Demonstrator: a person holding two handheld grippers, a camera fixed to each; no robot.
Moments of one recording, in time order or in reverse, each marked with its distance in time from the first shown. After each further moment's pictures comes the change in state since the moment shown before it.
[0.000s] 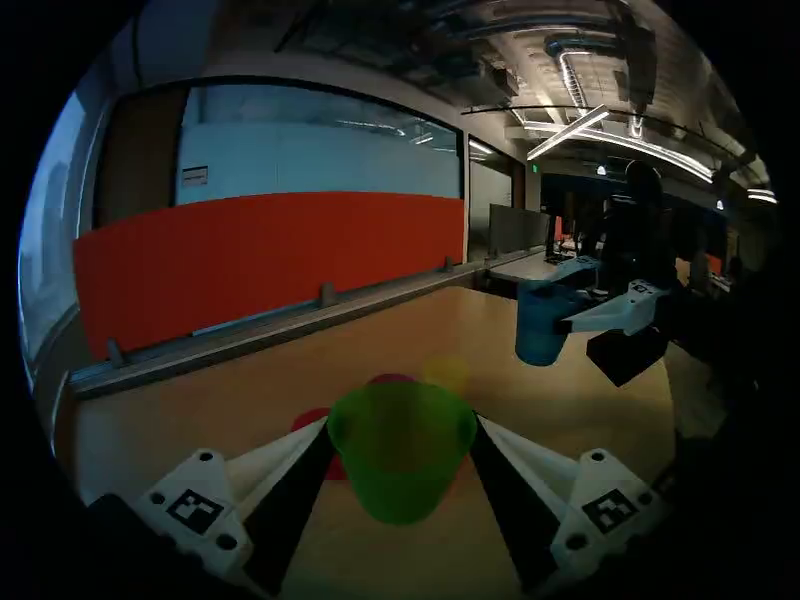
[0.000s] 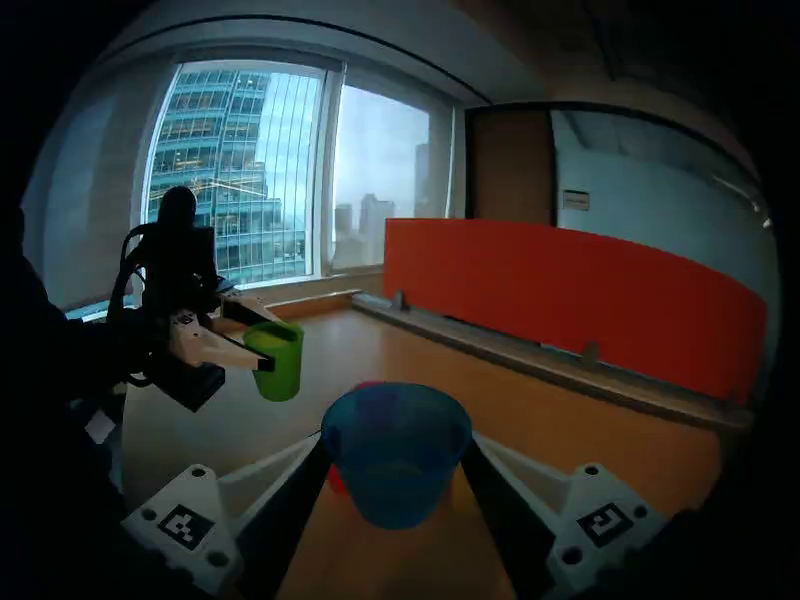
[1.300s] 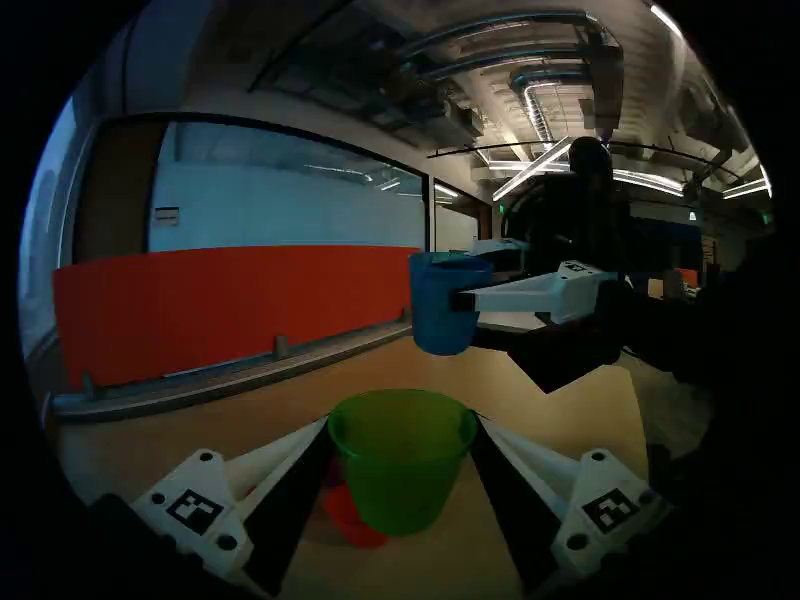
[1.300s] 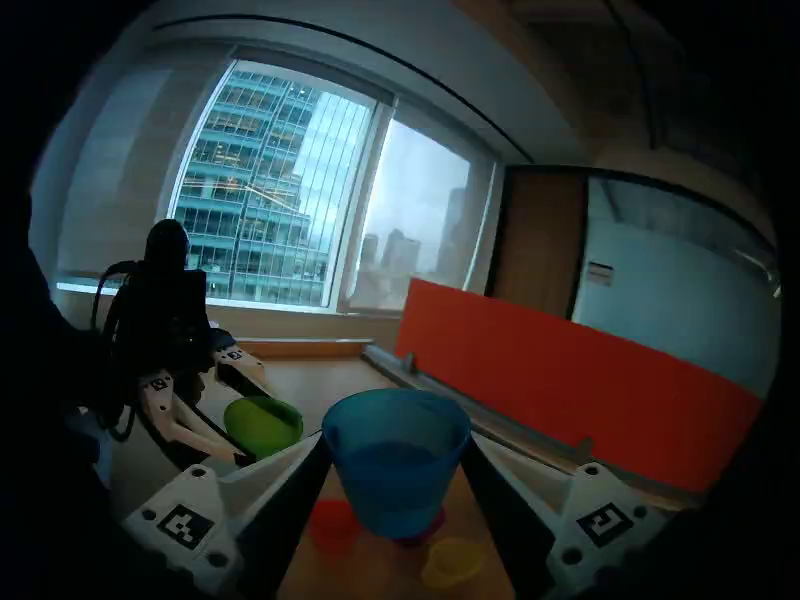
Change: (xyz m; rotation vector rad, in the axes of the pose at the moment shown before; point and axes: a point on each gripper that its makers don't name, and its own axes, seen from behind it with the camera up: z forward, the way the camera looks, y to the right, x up) left arm 0.046 0.078 0.001 -0.108 0.172 0.024; right arm 0.103 -0.018 0.019 0.048 0.132 -0.200
